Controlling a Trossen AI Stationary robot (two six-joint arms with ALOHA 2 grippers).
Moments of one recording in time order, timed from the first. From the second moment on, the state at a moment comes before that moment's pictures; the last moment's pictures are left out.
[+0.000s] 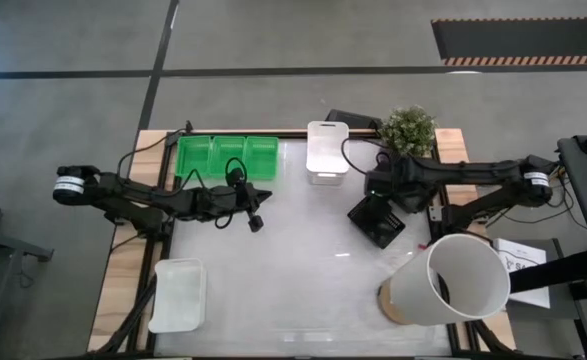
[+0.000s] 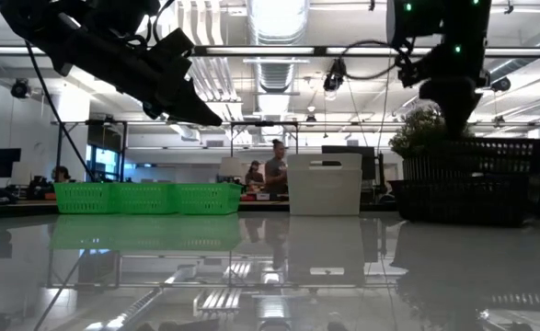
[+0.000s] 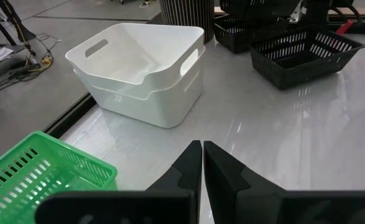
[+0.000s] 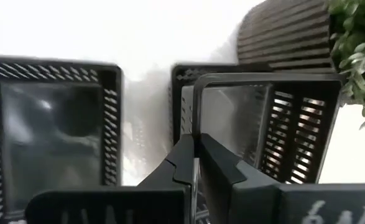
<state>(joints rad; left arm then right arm) 0.01 1.23 0.52 0.34 -0.44 -0.07 -0.16 1.31 1.01 -1.27 0.39 0.56</state>
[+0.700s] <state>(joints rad) 0.01 1.23 0.52 0.34 -0.44 -0.07 -0.18 1.31 1.00 -1.20 0.39 0.53</state>
